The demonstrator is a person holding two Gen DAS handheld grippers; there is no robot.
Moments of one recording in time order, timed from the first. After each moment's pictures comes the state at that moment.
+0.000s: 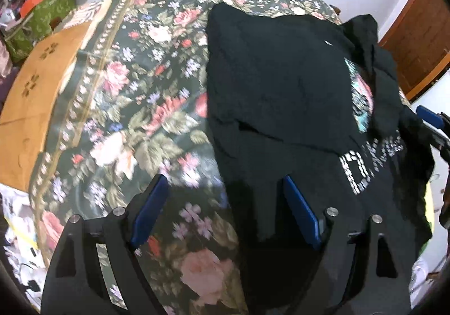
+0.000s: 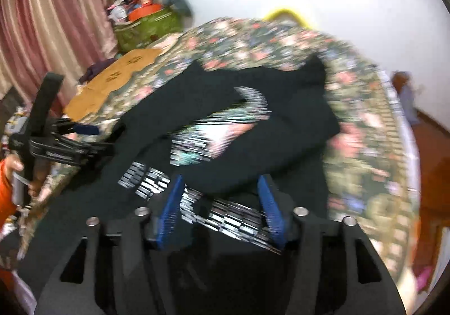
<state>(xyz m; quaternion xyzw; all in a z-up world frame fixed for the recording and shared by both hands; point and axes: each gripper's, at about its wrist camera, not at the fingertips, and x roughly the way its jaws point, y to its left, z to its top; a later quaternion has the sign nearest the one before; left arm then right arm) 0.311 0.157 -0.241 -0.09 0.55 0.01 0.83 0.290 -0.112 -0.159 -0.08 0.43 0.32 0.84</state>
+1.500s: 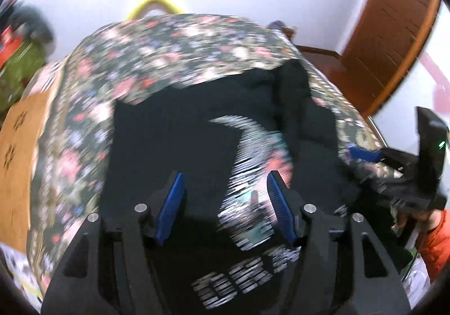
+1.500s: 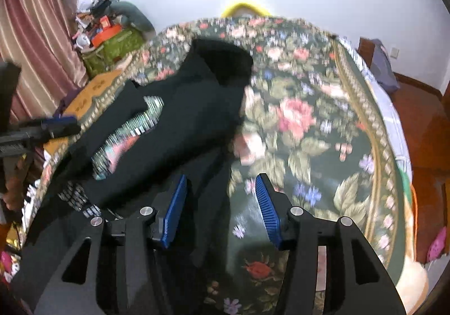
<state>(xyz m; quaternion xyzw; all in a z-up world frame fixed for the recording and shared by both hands) 0.390 0.064 -0.176 -0.04 0.47 -0.07 0.88 0.335 -0.142 -0.208 -0.01 0.47 0.28 0.83</state>
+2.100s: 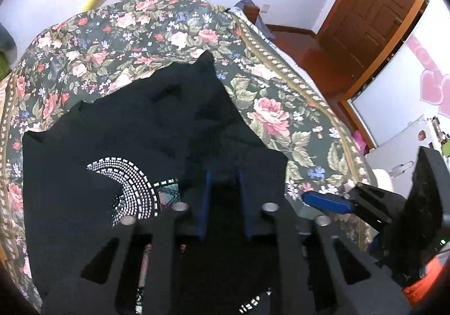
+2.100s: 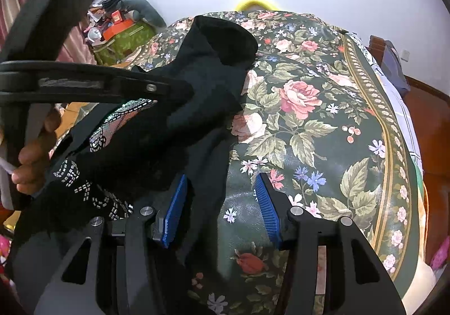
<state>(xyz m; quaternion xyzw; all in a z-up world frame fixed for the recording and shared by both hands) 0.464 -0.026 -0.208 -0.04 0.51 -0.13 0.85 0.324 -0.152 -0.216 -0.01 0.46 0.31 0.83</state>
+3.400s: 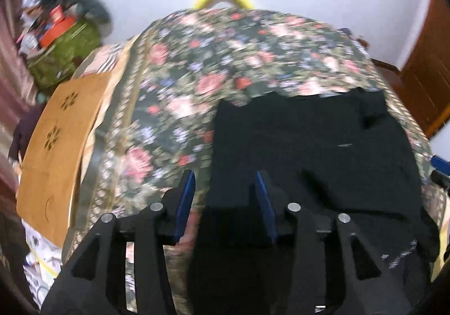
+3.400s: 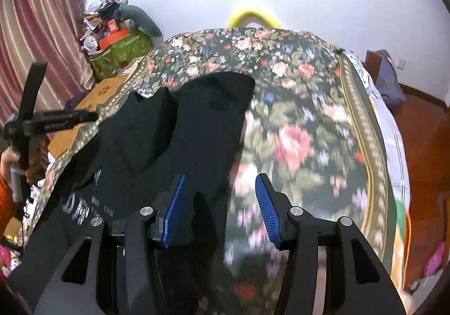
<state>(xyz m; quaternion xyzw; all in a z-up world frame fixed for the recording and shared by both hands) 0.412 0.186 -0.204 -0.05 0.49 0.10 0.86 0.375 -0.133 -0.181 -0.01 0.45 0.30 0.84</state>
